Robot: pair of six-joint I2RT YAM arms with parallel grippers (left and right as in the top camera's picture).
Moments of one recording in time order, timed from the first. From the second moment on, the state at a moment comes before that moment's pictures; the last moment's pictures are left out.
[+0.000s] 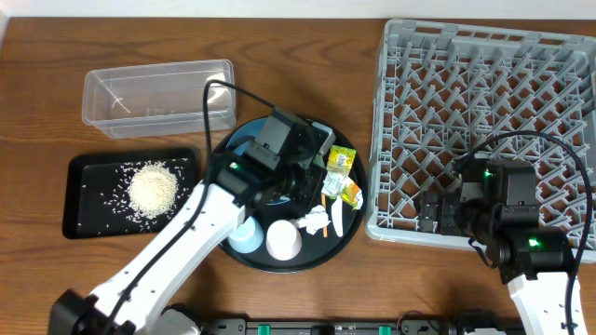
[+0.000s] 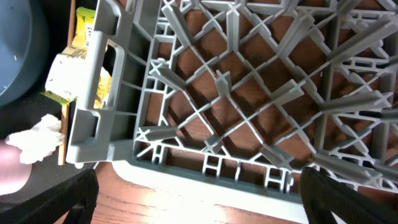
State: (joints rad) left arm -0.59 1.45 1.13 -0.70 0.27 -0.18; right arm 0.05 0.93 0.78 -0.88 -0.16 0.09
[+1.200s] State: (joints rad) left arm -0.21 1.34 1.14 -0.90 0.02 -0.25; right arm 0.14 1.06 1.14 -0.92 -0.22 0.09
